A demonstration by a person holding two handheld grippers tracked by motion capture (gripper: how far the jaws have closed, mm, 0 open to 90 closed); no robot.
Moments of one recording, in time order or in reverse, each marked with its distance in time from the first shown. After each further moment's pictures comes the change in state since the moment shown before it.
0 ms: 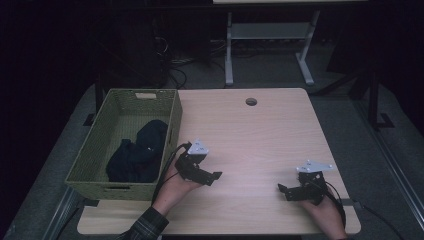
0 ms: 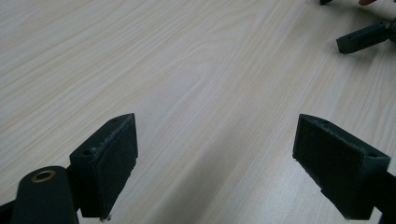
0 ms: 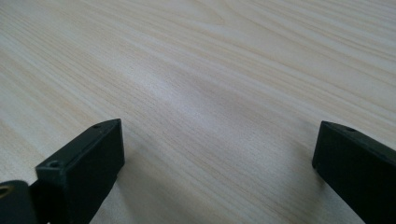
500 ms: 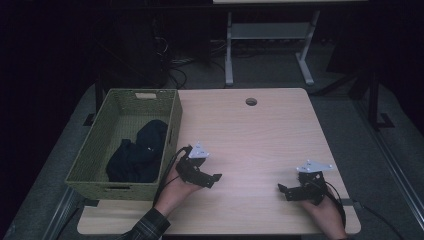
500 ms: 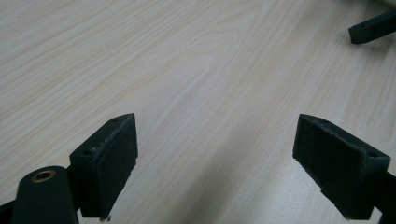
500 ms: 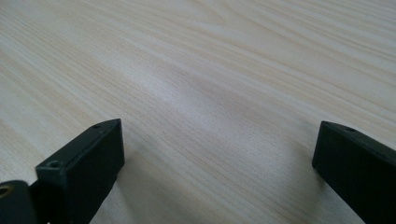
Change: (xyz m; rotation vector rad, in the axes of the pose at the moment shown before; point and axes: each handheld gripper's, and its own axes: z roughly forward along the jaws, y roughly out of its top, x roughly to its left) left arm 0.000 -0.011 0.009 -0.005 0.013 0.004; right arm 0.000 0.000 0.000 0.000 0.000 0.000
